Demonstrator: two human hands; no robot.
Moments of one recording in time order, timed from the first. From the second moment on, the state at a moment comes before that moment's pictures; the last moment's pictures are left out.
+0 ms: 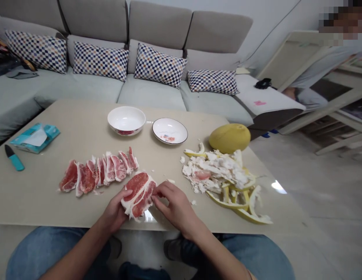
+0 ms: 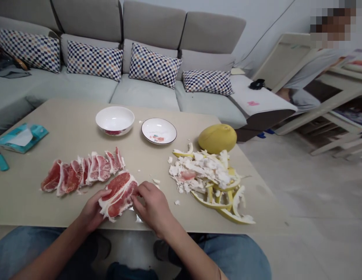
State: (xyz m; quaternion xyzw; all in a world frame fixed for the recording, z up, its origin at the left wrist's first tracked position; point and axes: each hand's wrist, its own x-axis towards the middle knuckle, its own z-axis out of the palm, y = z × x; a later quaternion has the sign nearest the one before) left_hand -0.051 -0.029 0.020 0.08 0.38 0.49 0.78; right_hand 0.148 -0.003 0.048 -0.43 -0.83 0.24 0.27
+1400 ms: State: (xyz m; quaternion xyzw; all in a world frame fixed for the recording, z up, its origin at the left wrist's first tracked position) left_hand -0.039 -0.050 0.020 0.21 0.37 0.57 0.70; right_hand 0.095 -0.061 0.022 -0.44 -0.44 0.67 0.40
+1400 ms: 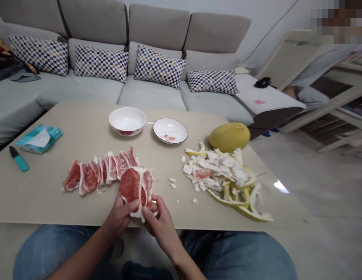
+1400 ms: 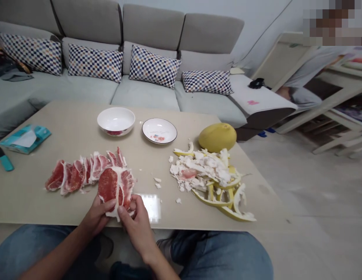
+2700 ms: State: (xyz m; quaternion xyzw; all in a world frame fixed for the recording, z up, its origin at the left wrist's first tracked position) left_hand -0.044 -0.039 0.016 0.23 0.43 0.58 0.65; right_hand 0.115 -0.040 0.022 -0.43 -0.36 0.70 0.45
